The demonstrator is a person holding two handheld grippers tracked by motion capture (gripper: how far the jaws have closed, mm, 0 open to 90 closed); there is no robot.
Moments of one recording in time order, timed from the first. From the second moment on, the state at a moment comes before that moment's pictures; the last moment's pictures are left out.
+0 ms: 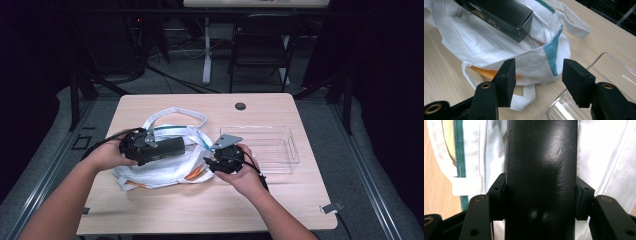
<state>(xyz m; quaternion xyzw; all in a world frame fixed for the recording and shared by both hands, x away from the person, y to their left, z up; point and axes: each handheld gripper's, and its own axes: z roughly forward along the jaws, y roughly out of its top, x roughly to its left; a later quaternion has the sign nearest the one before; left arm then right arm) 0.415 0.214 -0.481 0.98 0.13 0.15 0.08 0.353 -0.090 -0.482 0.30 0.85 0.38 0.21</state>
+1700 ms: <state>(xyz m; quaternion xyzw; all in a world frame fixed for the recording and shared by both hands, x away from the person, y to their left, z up) 0.396 0.208 -0.433 0.97 0.13 0.17 0.12 0.358 -0.100 -0.481 0.29 0.85 0.38 0.22</state>
